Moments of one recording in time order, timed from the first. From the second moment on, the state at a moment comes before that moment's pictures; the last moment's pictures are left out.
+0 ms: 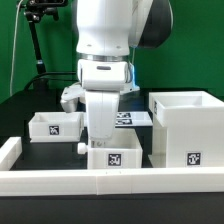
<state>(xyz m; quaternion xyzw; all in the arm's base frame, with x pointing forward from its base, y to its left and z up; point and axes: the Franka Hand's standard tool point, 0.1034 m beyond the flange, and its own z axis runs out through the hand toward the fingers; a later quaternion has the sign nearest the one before) 0.535 -0.045 0.020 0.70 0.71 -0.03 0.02</state>
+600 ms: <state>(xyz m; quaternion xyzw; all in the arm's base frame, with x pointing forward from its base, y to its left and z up) 0.540 -0.034 0.020 0.71 0.70 -0.02 0.02</state>
